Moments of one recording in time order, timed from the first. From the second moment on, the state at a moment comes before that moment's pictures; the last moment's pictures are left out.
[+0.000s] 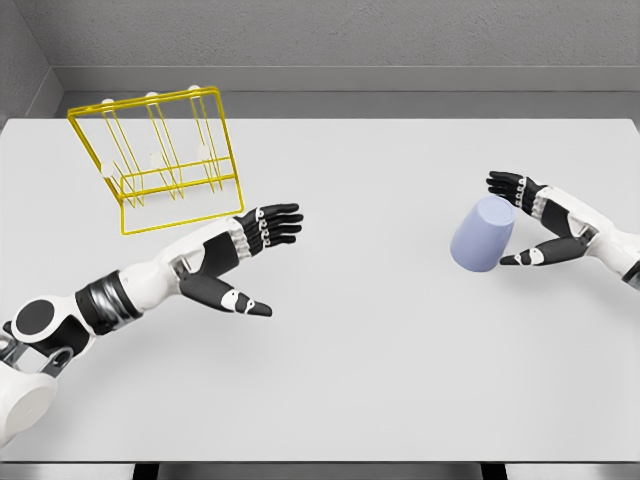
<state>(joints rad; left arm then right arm) -0.22 0.61 -0.50 -1.72 0.75 -0.05 -0.54 -0.45 -0.80 0.67 -1.05 -0.76 -0.51 0.61</state>
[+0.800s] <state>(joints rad) -0.22 0.61 -0.50 -1.72 0.75 -0.04 -0.54 -0.44 -0.77 0.67 -1.05 -0.76 -0.51 0.61</state>
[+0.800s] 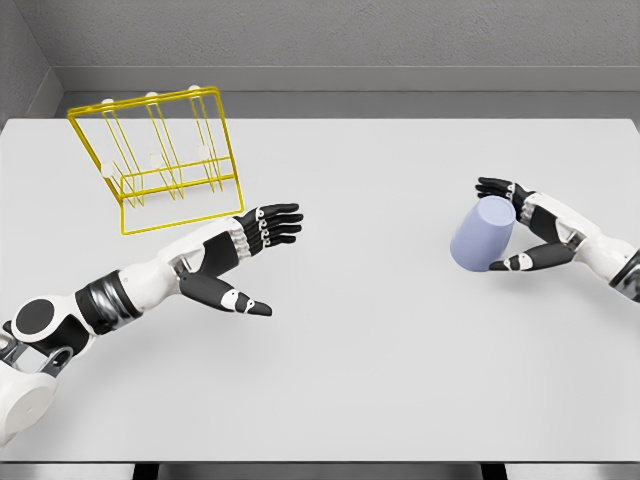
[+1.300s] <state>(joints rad) -0.22 0.61 -0.50 -1.72 0.75 -0.04 -0.54 -0.44 -0.76 0.67 -1.05 -0.76 -0.51 0.61</state>
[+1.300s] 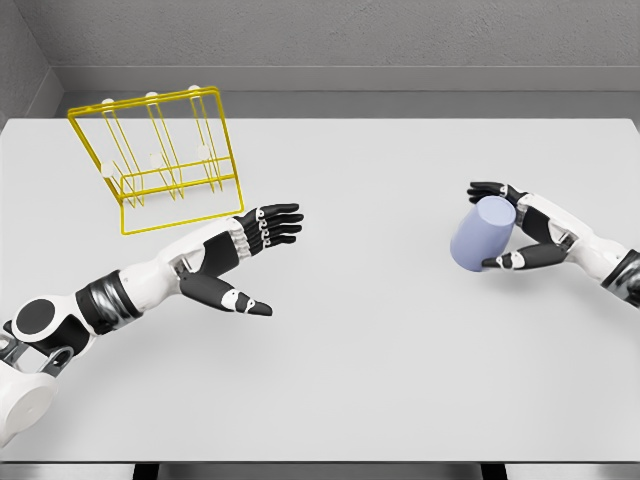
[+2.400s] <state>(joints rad) -0.22 0.61 -0.50 -1.71 0.74 -0.04 -0.54 -0.48 -0.75 0.66 -1.07 -0.77 -0.50 0.61</state>
